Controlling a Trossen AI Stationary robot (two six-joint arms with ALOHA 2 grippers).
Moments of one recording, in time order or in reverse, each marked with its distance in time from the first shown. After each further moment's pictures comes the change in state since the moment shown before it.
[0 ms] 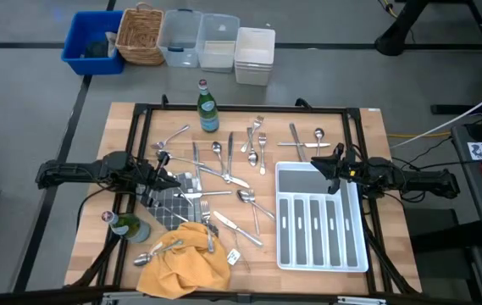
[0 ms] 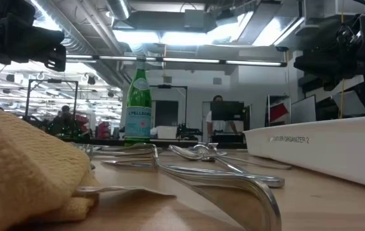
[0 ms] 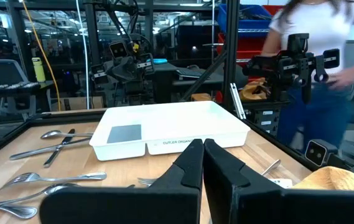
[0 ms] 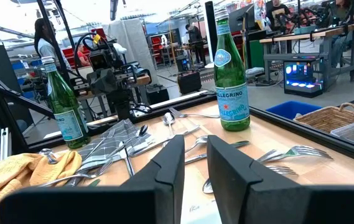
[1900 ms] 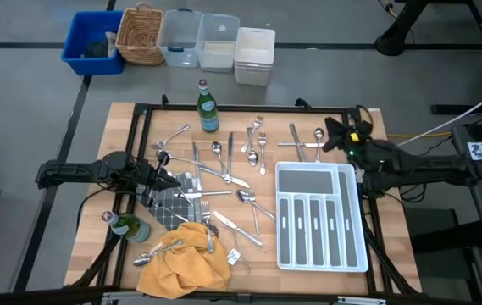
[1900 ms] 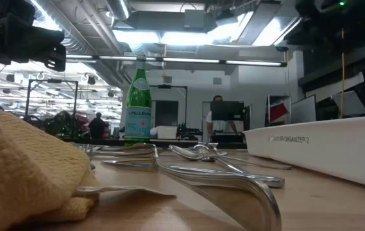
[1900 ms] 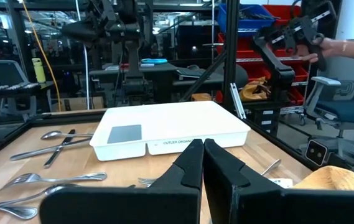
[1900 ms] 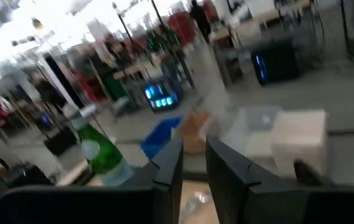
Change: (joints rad) left arm 0.000 0.000 0.000 0.000 0.000 0.007; right arm 0.000 0.566 0.513 -0.083 0.690 0.355
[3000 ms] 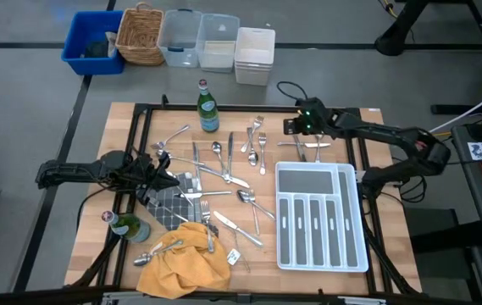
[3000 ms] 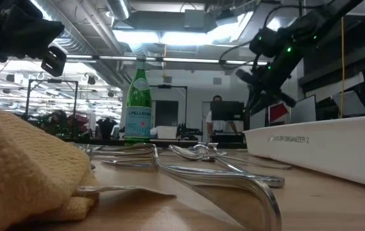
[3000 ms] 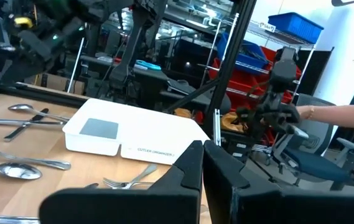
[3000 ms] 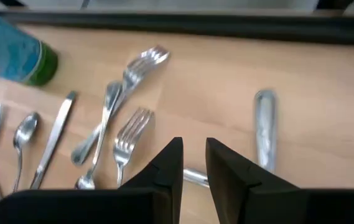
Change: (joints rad) left arm 0.000 0.000 0.000 0.064 0.000 -0.322; right arm -0.641 0.812 0.312 -0.255 -0.916 0.166
